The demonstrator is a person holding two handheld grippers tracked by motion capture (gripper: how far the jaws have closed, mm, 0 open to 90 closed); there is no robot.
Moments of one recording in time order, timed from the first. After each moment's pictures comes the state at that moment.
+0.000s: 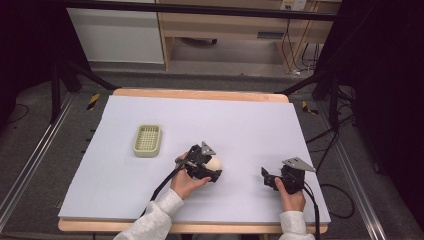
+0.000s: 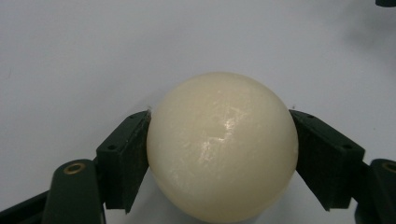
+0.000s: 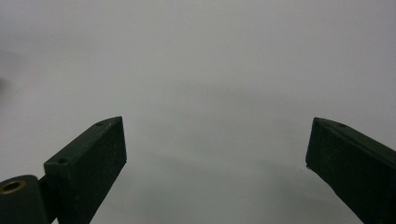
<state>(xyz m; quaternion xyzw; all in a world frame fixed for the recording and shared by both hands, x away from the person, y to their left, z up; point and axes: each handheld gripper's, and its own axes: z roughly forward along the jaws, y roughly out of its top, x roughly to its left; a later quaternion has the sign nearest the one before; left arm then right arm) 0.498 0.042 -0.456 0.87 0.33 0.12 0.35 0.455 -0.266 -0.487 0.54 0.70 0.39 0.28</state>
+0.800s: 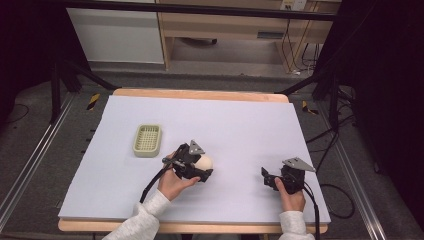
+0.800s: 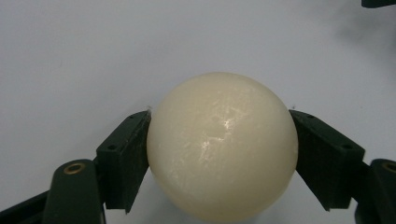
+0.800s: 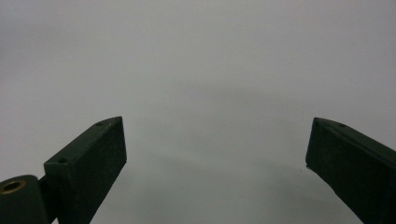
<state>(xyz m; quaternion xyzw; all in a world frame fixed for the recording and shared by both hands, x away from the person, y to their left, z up) 0.489 0.073 -0.439 0.87 0.33 0.12 0.35 0.455 -0.265 -0.487 0.54 0.70 0.39 0.28</state>
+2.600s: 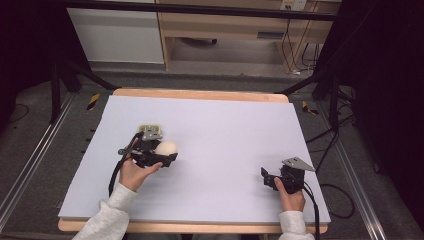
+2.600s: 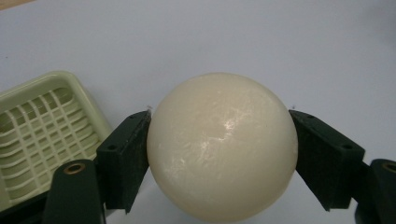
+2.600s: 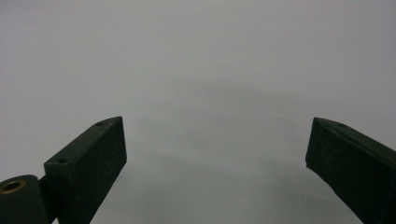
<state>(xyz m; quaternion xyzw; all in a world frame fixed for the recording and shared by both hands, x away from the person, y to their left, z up) 0.504 0.180 -0.411 0.82 0.40 0.16 0.38 0.456 -0.265 -0.487 0.54 0.70 0.39 0.27</state>
